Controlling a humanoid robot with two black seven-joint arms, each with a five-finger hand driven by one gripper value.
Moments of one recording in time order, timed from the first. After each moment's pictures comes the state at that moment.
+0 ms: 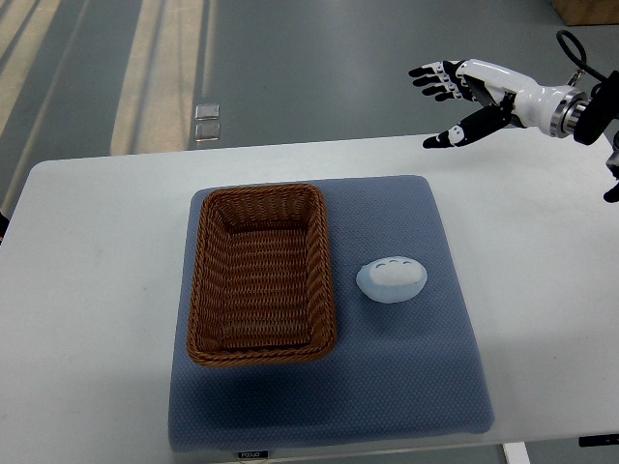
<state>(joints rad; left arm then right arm) 0.00 0.00 -0.16 -0.14 0.06 -0.05 -0.04 1.08 -0.75 0.30 1.21 -0.83 0.17 0.12</state>
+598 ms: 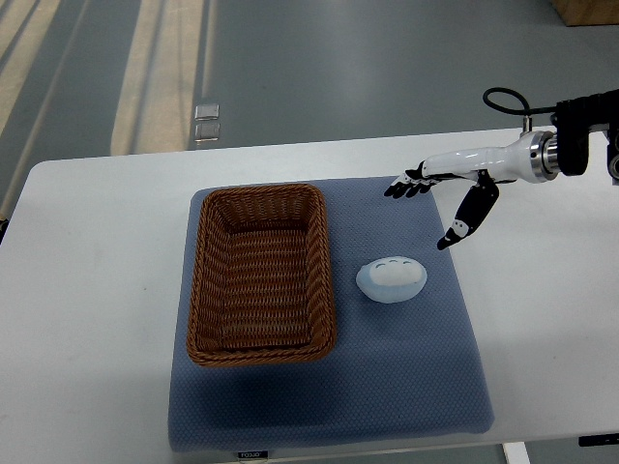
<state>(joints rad) 0.00 0.00 -0.16 -0.14 0.06 -0.05 -0.04 1.19 -0.76 0.12 1.36 -1.05 0.47 0.05</state>
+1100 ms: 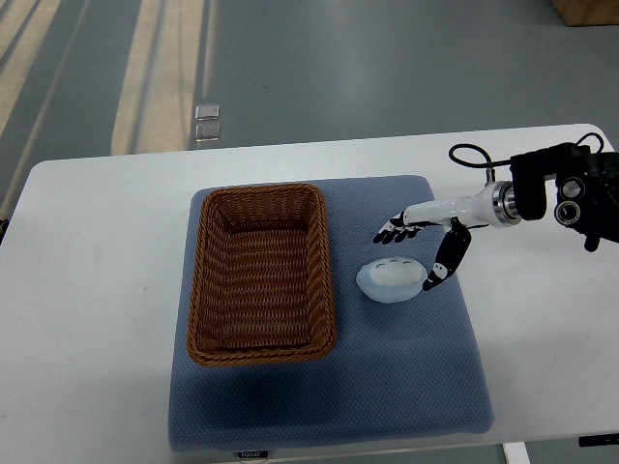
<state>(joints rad) 0.00 0.00 -0.16 -0.14 0.06 -0.05 -0.04 1.08 -0.63 0.09 1.26 -1.11 0.44 0.02</state>
